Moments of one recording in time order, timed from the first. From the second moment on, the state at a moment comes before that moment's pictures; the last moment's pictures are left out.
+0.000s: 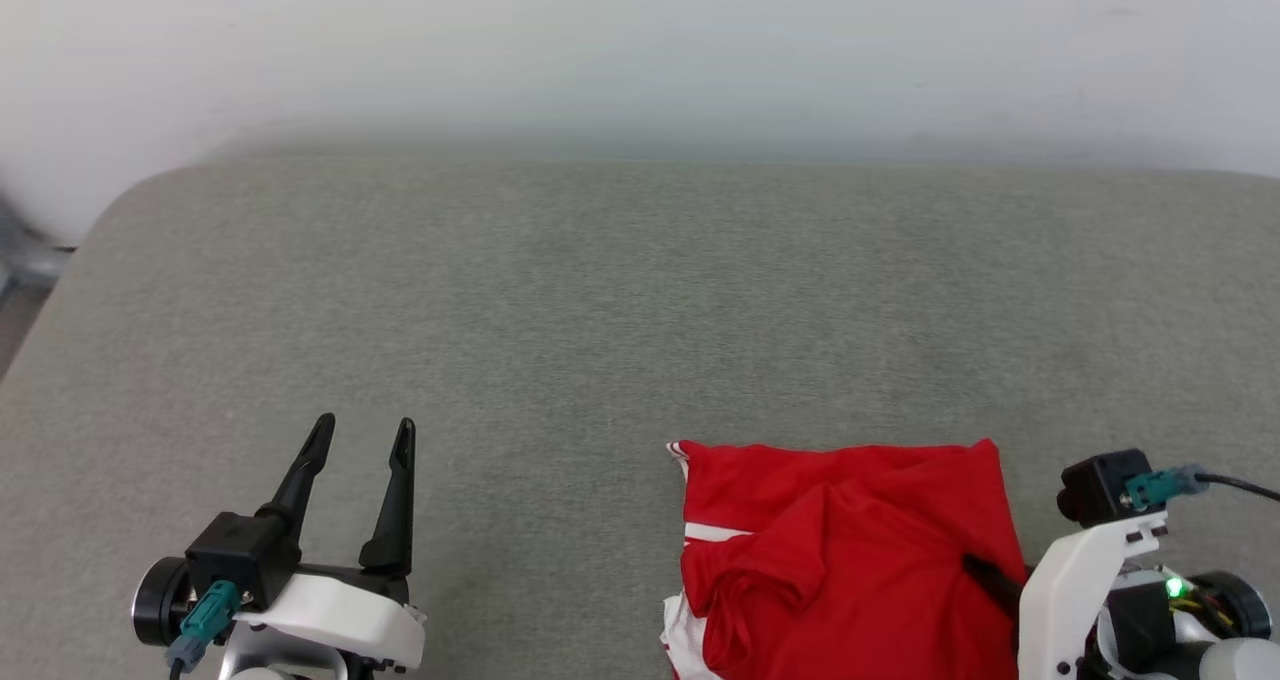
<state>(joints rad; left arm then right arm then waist) -0.04 0.15 -0.03 0.13 -0.21 -0.13 -0.26 -0.01 -0.23 0.09 0.01 0.48 0.13 0.72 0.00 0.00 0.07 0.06</state>
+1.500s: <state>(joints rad) -0.43 0.40 -0.24 -0.14 -0.26 -0.13 -0.26 -0.60 -0.43 -0.49 0.26 -0.11 0.13 0.53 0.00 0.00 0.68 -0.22</state>
